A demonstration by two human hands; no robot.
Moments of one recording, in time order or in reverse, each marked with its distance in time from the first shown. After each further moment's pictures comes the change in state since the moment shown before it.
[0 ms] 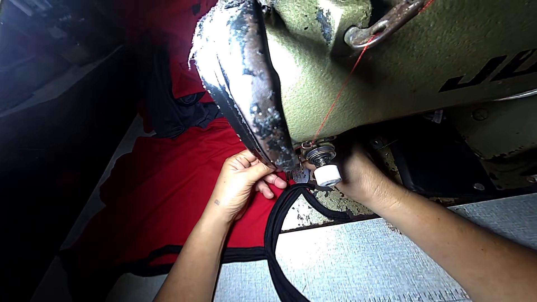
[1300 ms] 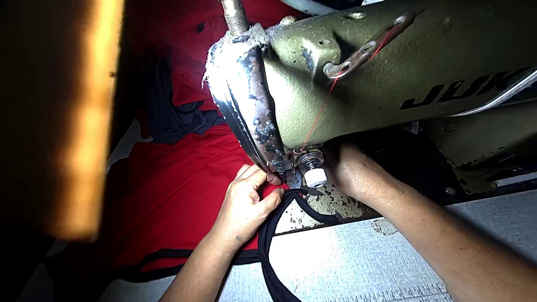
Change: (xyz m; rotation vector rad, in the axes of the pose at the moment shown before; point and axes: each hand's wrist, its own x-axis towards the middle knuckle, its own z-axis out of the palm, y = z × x) left_hand -0.009 -0.028 -0.002 0.872 0.061 0.409; right_hand 0.008 -0.005 -0.026 -0.468 -0.174 -0.008
